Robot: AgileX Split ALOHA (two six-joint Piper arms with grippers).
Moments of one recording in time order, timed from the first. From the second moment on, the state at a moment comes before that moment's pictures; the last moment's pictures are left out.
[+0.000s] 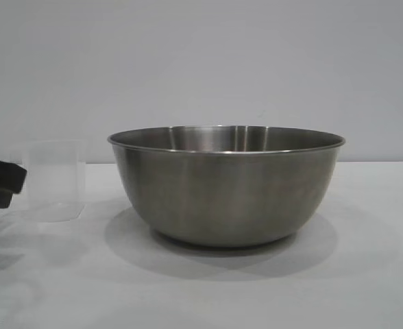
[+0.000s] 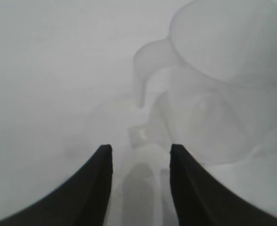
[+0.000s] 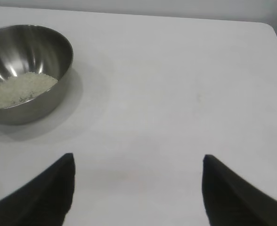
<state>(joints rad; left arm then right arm) -0.45 1.96 -0.27 -0.31 -1.15 -0.02 0.06 -0.02 -0.49 0.10 1.15 -0.11</state>
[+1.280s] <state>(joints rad) -0.45 1.79 -0.13 -0.14 -1.15 -0.10 0.06 -0.02 -0.49 0.10 1.15 -0.11</state>
